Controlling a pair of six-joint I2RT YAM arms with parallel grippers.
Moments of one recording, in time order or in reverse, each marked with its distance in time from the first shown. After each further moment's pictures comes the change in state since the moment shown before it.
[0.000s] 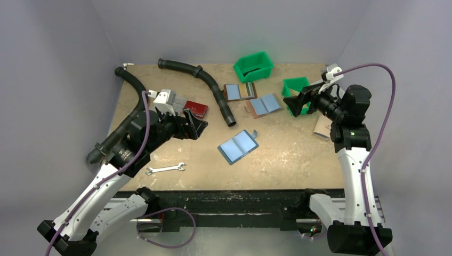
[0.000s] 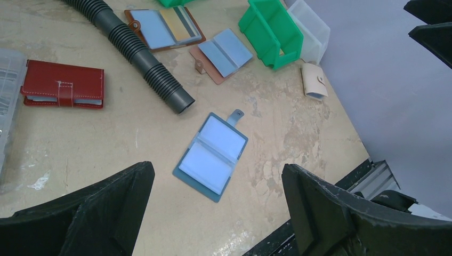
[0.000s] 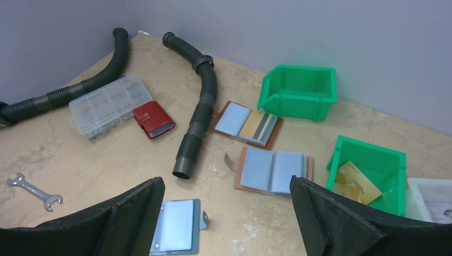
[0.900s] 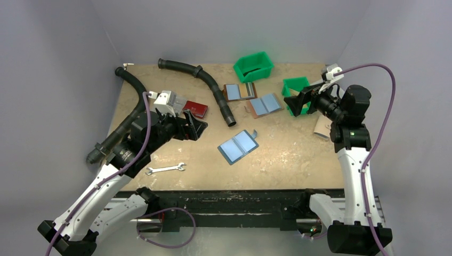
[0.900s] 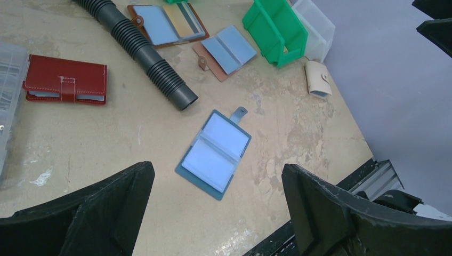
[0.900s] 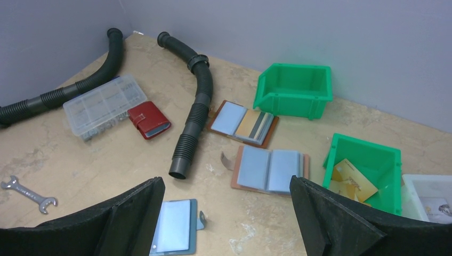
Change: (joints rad) left arm 0.000 -0.005 -0.019 0.001 -0.006 0.000; right arm 0.000 0.000 -0.004 0.002 0.018 0.000
